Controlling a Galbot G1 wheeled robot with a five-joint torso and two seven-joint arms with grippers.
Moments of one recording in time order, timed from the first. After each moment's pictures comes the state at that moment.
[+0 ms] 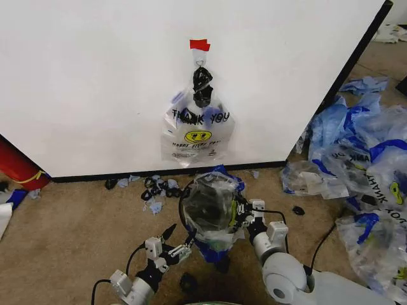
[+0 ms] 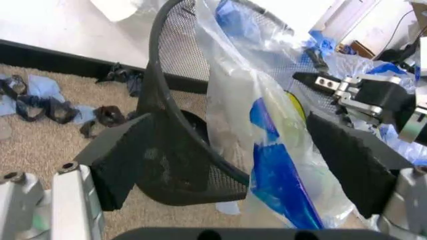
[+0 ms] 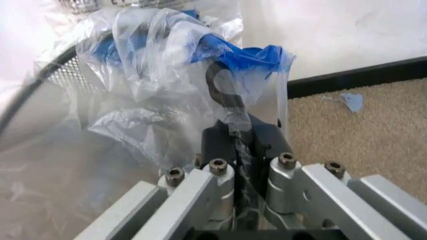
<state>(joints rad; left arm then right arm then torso) 1.54 -0.86 -0.06 -2.03 -0.80 -0.31 0.00 -0.90 0.74 -0.45 2.05 0.91 0.16 0.75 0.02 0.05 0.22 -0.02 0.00</state>
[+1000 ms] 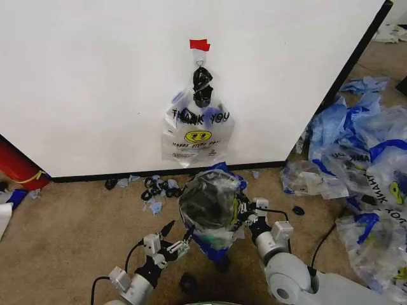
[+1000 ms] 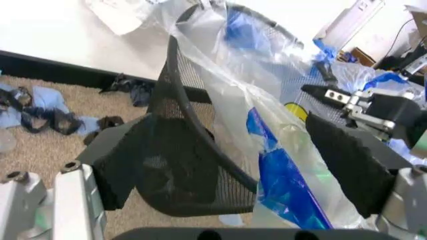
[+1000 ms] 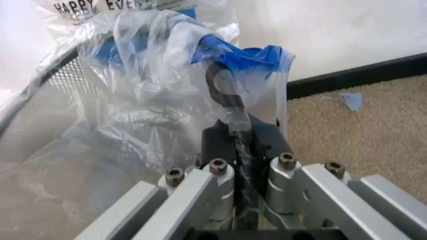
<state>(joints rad) 1.53 -0.87 -0.07 -2.03 -0.81 -0.31 0.00 -0.93 0.73 -0.42 2.05 0.93 0.19 0.73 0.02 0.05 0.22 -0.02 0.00</state>
